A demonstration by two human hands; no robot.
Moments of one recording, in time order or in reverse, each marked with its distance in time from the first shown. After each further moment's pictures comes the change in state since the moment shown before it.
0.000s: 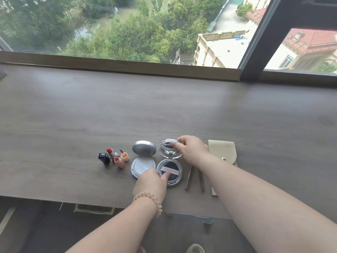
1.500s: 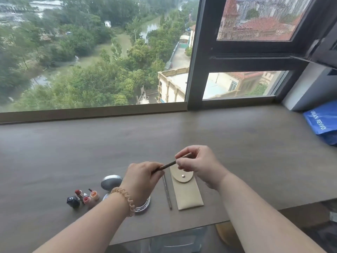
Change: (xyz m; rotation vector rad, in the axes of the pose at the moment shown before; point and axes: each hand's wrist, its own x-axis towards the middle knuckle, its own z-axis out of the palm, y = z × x) left_hand -0.042 0.089 -0.061 0.060 0.061 1.015; right_hand -0.140 0.006 -0.124 0.670 0.197 -0.119
